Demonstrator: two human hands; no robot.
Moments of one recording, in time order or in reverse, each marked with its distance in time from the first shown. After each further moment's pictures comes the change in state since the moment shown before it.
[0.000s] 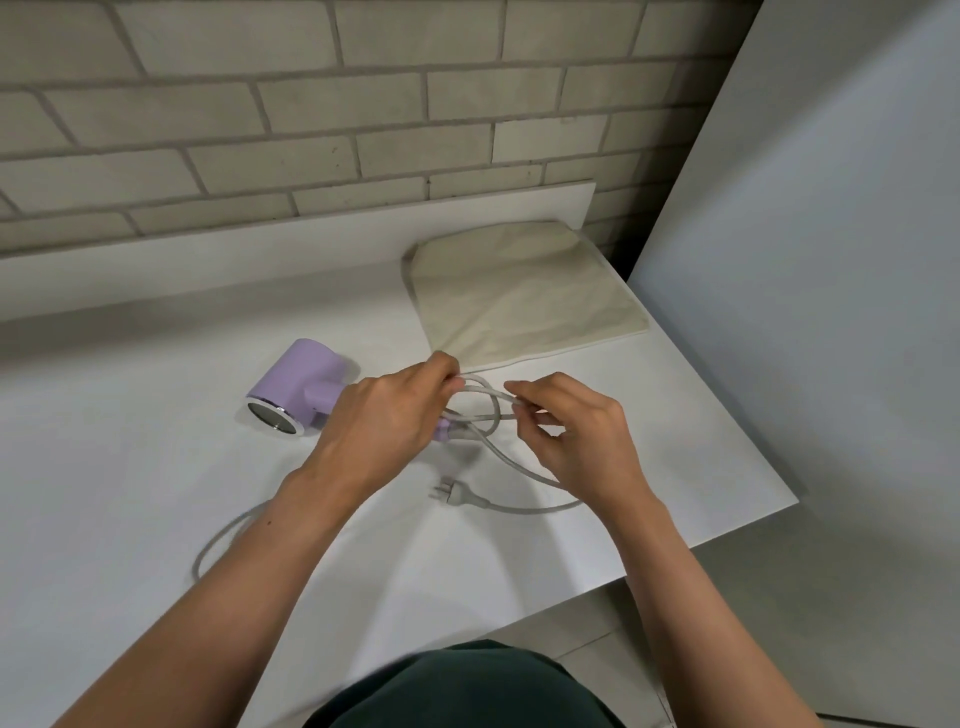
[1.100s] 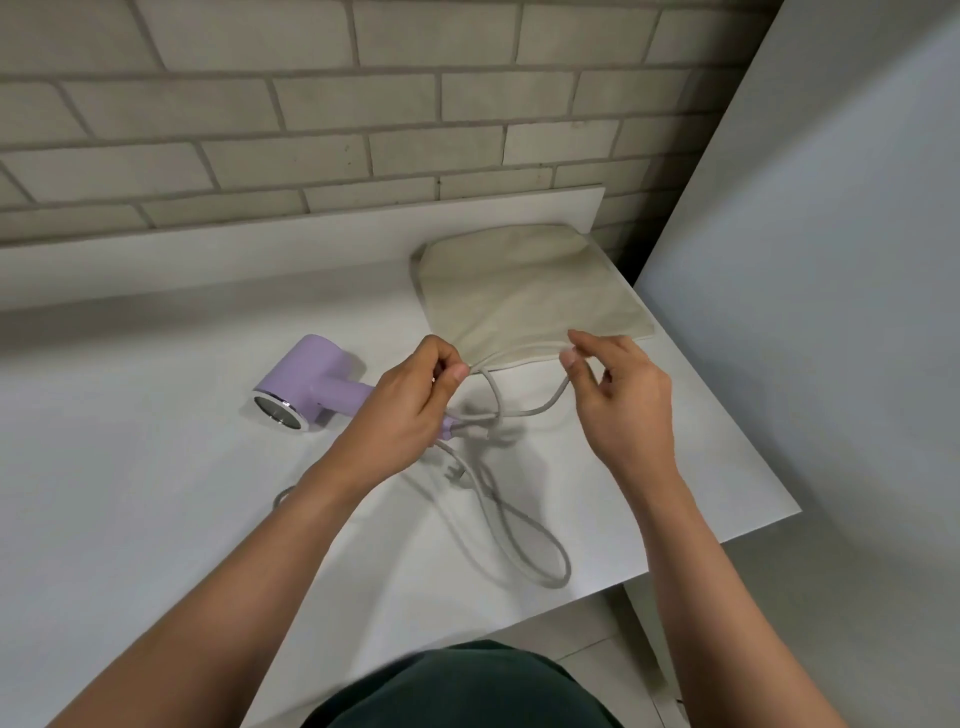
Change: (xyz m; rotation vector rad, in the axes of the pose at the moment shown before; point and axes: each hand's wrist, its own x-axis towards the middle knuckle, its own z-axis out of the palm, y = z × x) left_hand 0.005 0.004 -0.002 -0.650 -0.168 -0.288; right_hand 0.031 -0.015 -0.028 -0.051 0.059 0.487
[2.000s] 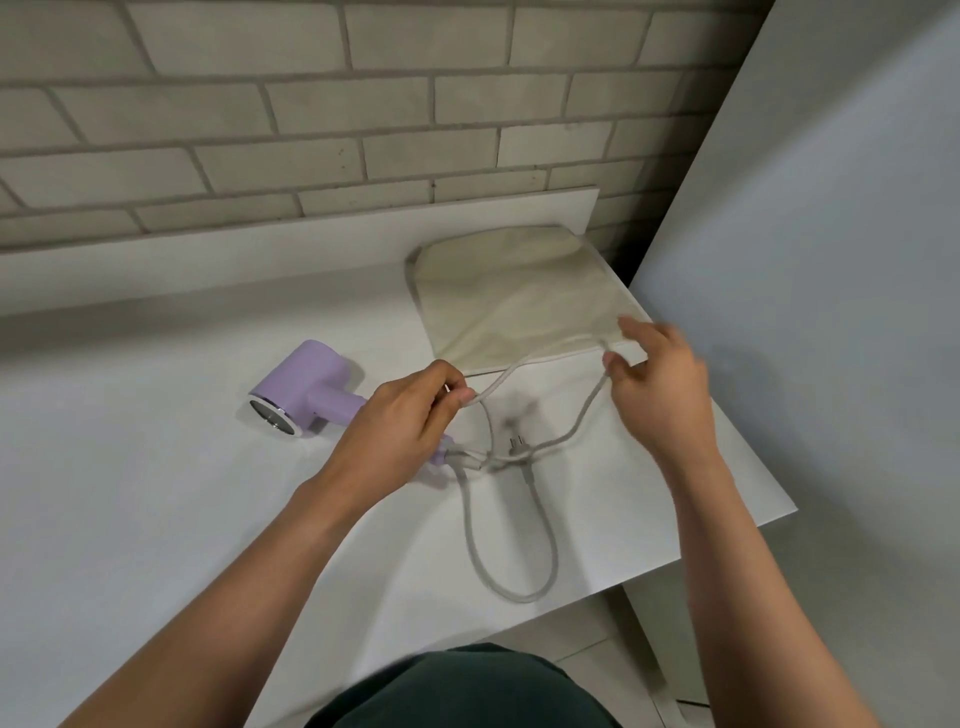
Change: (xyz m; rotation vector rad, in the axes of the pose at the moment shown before) left_hand -0.008 -0.003 0.005 0.222 0.024 0.067; right_hand 0.024 0.015 -0.029 -0.156 -0.086 0.167
